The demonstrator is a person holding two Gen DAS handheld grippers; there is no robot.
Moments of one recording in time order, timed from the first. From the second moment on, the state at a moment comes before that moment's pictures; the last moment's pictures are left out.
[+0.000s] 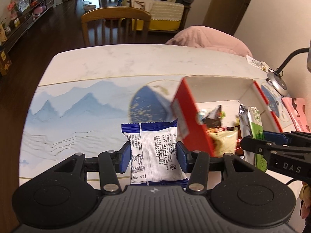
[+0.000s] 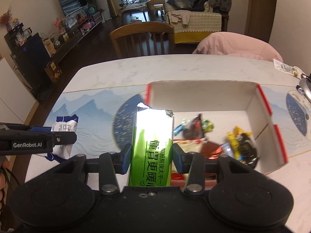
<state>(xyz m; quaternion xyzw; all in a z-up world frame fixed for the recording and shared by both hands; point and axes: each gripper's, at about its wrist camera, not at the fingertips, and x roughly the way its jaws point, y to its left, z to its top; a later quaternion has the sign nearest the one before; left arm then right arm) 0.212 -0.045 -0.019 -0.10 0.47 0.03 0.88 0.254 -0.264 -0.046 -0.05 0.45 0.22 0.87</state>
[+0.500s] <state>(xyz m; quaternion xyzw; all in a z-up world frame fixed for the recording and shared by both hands) 0.284 -0.153 -0.026 -0.07 0.49 0.00 0.87 0.333 -0.356 -0.068 -0.05 0.46 0.17 0.87</state>
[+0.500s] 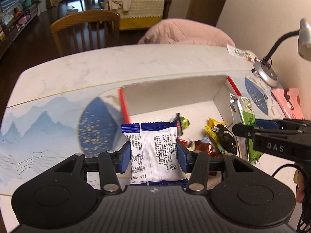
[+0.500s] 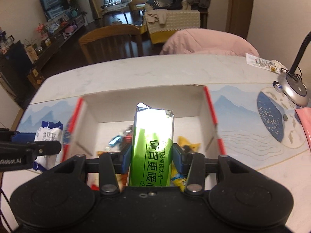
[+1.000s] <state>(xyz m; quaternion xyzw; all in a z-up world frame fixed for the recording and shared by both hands) 0.357 -0.195 -0.080 0.00 0.54 0.00 0.84 0.369 -0.361 -0.129 -0.07 0.51 0.18 0.84</state>
